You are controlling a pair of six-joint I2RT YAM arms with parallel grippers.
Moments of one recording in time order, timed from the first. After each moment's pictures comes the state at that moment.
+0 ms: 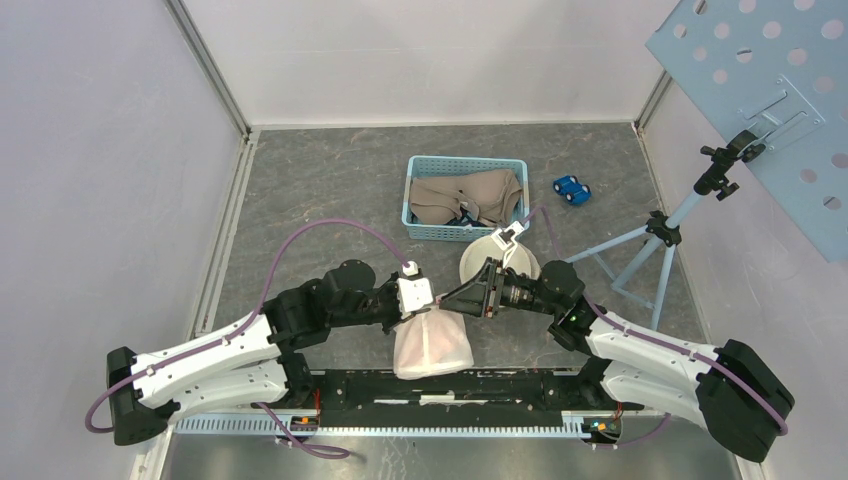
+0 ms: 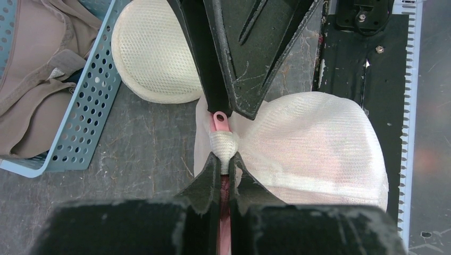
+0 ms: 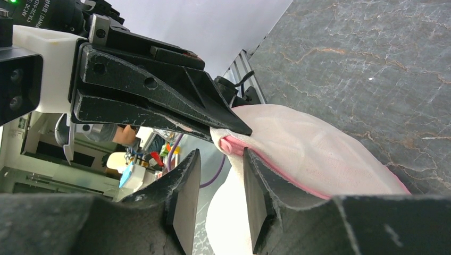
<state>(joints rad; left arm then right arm) -1.09 0.82 0.71 -0.33 0.17 0.28 0.80 0.98 0.32 0.70 -0.56 0.96</state>
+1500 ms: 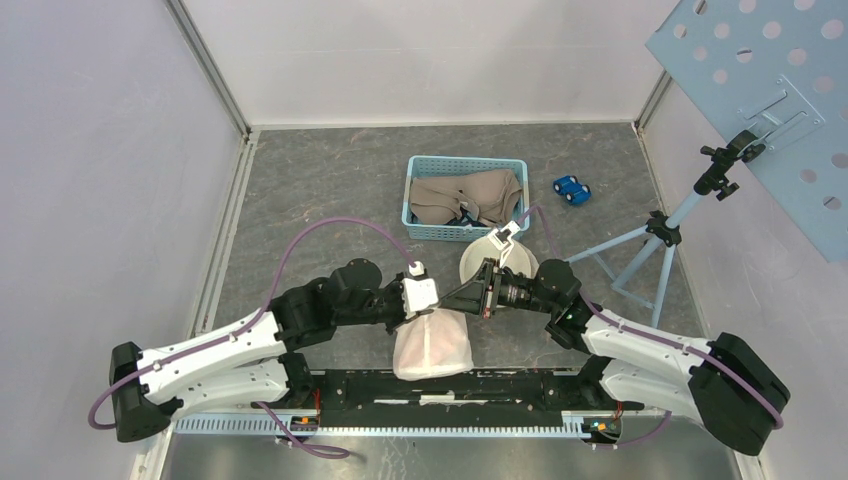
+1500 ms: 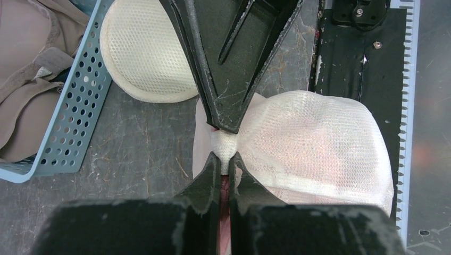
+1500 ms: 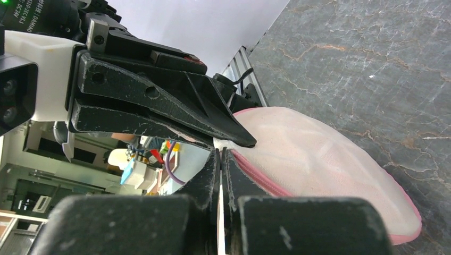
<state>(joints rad) -1.09 0.87 0.72 -0.32 0.19 0.28 0.80 1.03 0.32 0.74 -0.58 0.97</state>
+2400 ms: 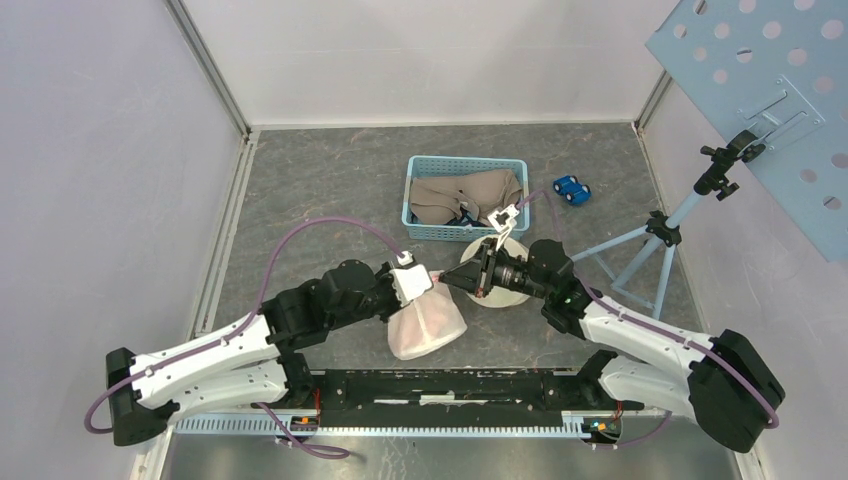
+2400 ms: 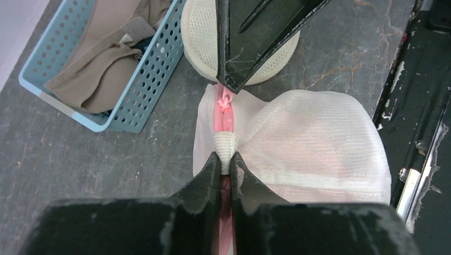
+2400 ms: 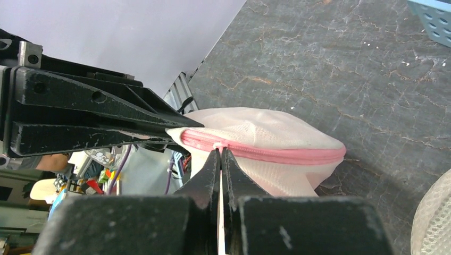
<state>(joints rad) -1.09 0.82 0.72 -0.32 -0.08 0.27 0.75 1.05 0.46 0.49 -0.45 0.75</state>
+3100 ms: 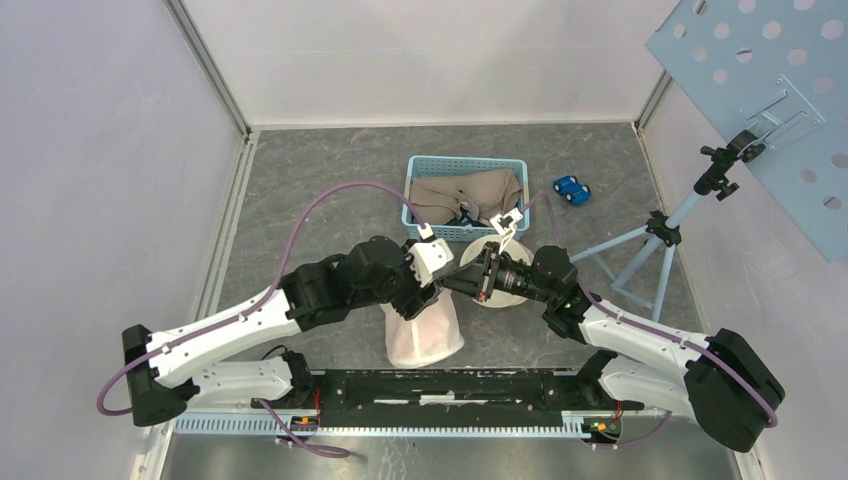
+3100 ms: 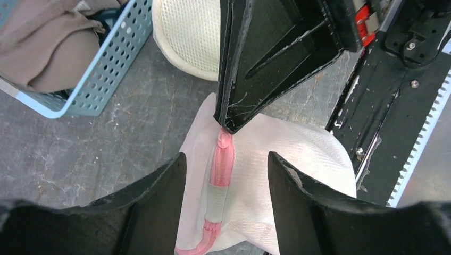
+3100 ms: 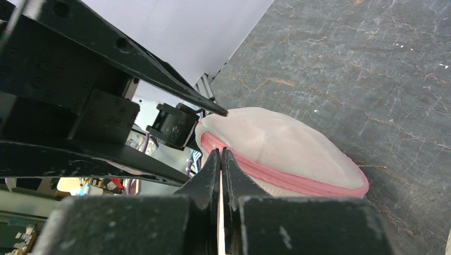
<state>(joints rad) -1.09 1.02 0.97 -0.53 -0.04 0.07 0.75 1.07 0.40 0.65 -0.49 0.82</state>
